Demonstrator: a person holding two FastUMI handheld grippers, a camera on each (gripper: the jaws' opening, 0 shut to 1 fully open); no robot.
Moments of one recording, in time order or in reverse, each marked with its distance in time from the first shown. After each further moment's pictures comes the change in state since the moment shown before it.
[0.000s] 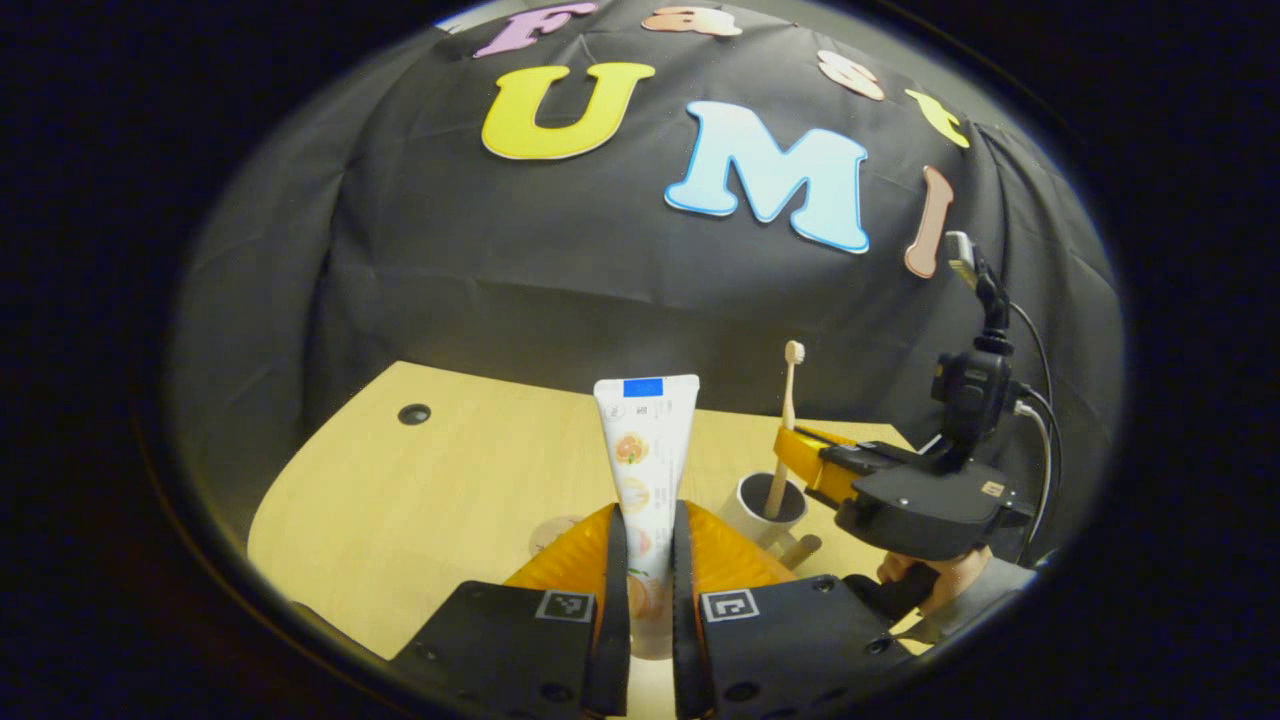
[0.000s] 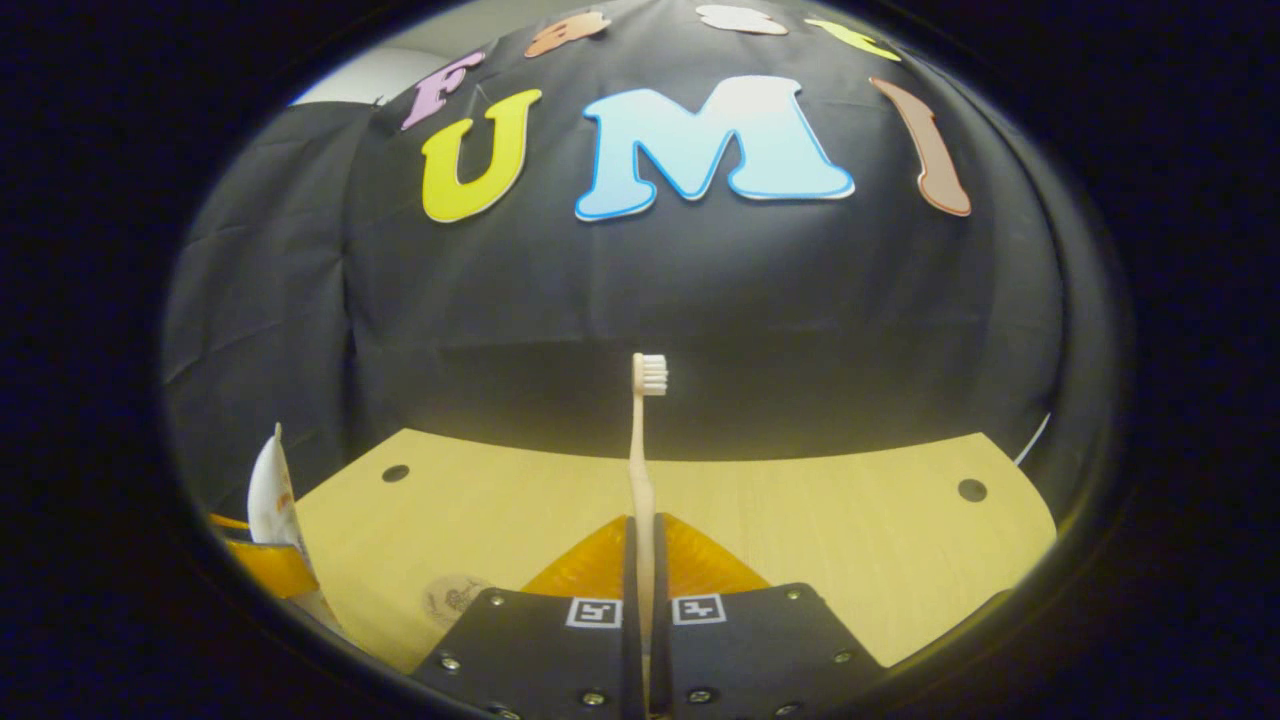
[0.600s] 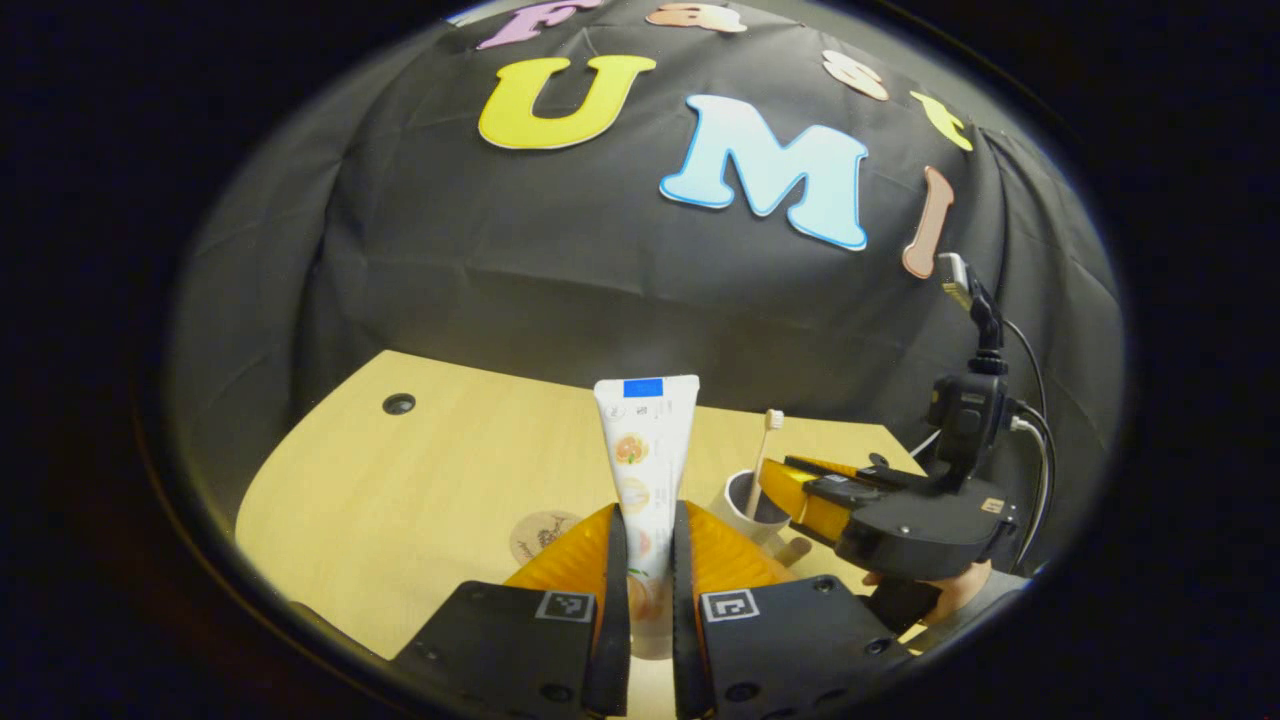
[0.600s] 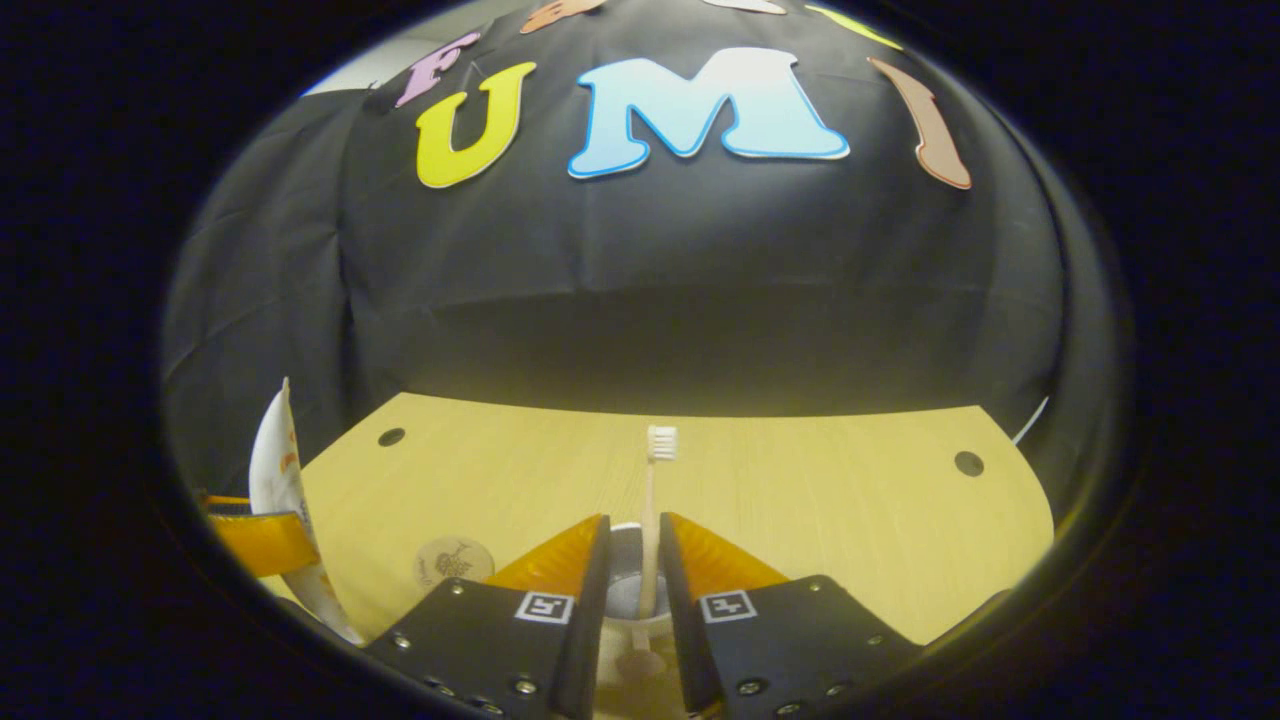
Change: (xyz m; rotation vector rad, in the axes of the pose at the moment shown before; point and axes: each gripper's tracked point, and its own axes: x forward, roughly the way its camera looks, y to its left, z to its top) left arm 0.012 -0.015 -0.005 -0.022 0.013 -0.031; right arm -0.017 -0.011 -0.026 0.000 0.105 0.004
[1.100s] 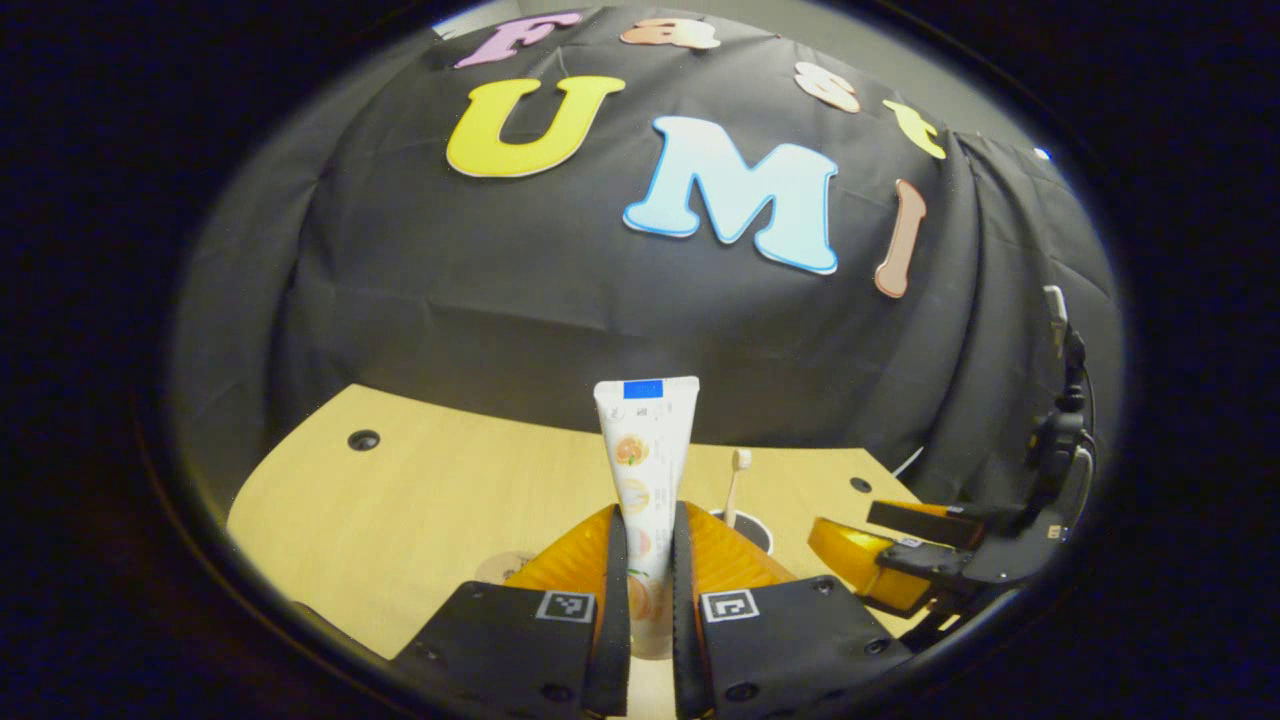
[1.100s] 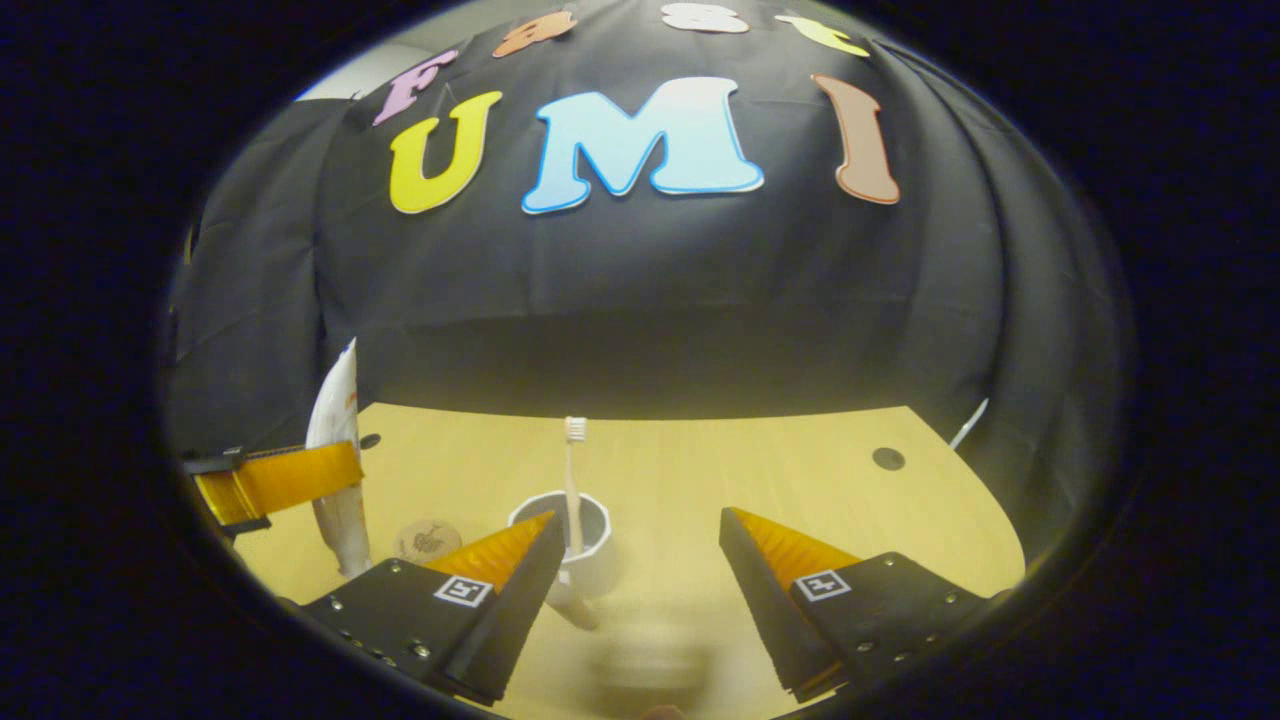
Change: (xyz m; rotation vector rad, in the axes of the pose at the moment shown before) left arm 0.026 -0.037 0.037 0.044 -0.141 -0.089; right arm -0.083 -0.060 -0.003 0.032 -0.046 -0.139
